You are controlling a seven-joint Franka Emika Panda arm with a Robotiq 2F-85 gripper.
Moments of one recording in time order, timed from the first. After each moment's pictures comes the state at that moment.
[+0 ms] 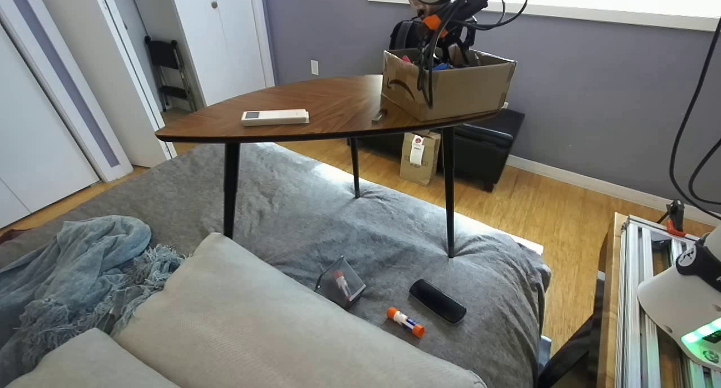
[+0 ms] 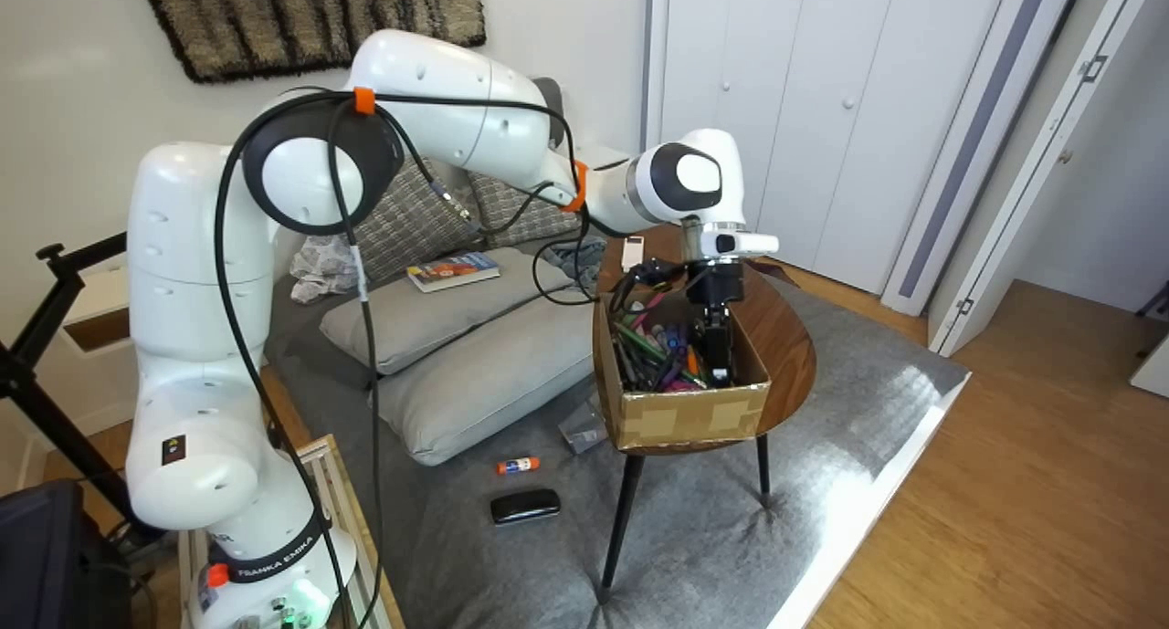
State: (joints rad) arm -0.06 0.40 -0.16 -1.62 -0.58 1.74 0.91
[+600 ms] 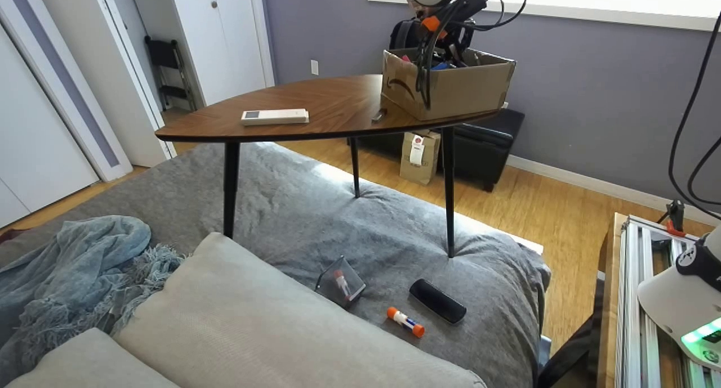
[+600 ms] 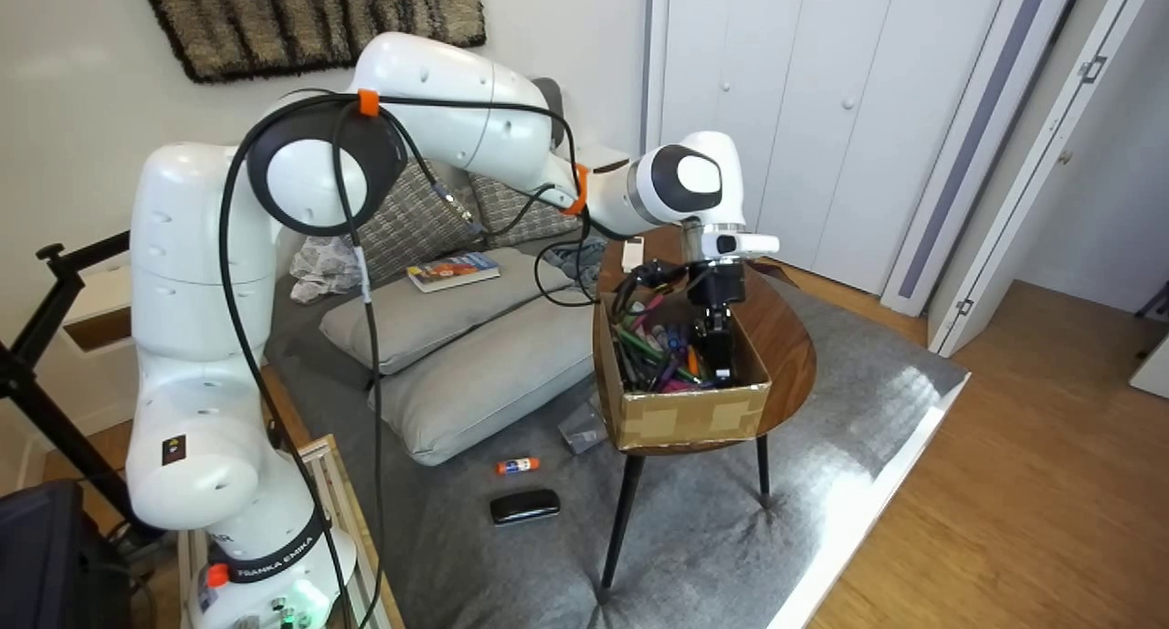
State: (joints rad) arm -0.06 0.40 -0.16 -1.61 -0.60 1.74 0.91
